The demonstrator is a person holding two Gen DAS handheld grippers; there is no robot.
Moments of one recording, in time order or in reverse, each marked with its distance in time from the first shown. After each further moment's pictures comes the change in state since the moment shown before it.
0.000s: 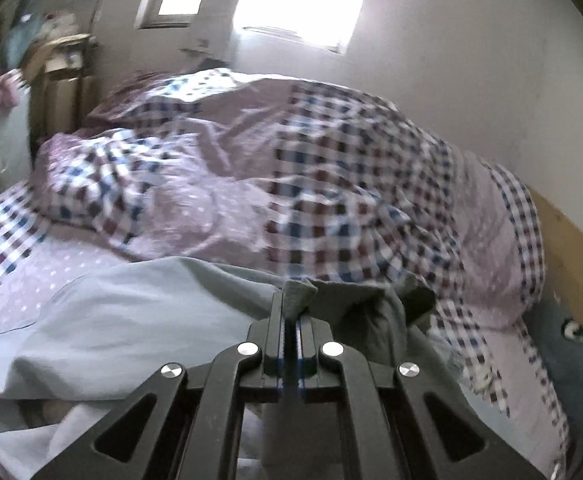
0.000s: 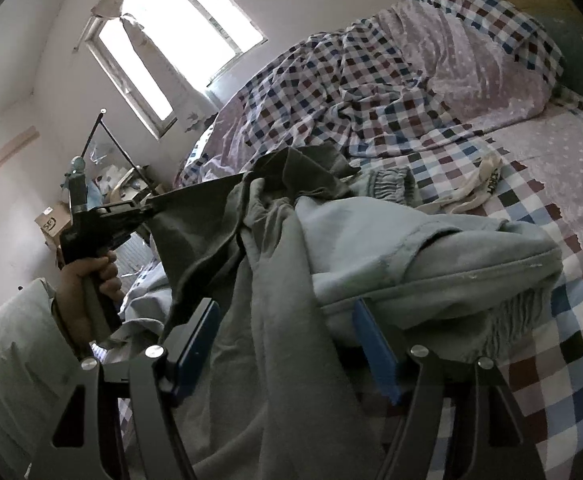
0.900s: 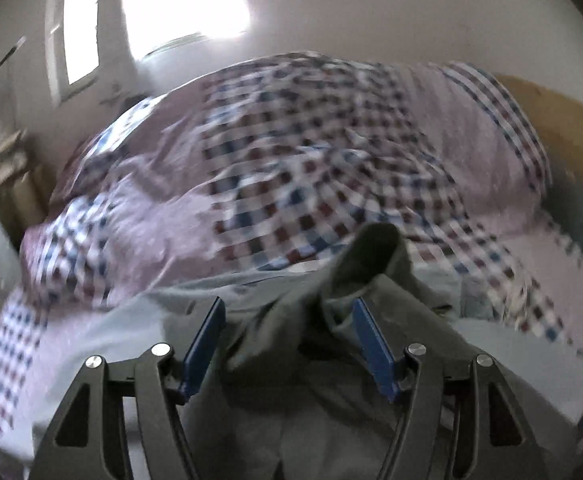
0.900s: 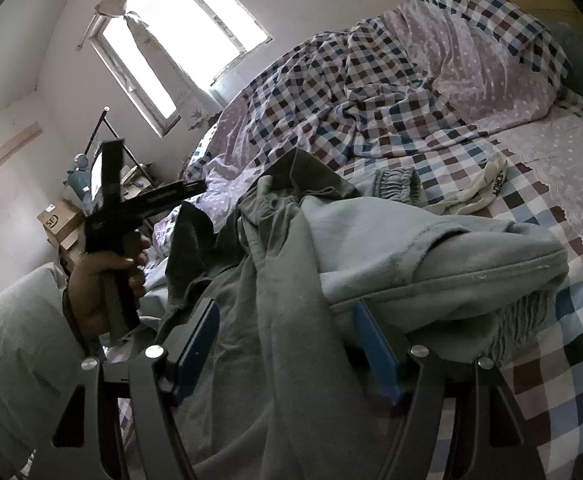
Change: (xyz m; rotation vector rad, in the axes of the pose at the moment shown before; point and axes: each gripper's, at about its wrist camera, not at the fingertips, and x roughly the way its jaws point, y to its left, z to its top) left arm 0.042 -0.126 -0.035 0.506 0.070 0.068; right arm 0.001 0.002 0.000 -0.006 -0.004 0.003
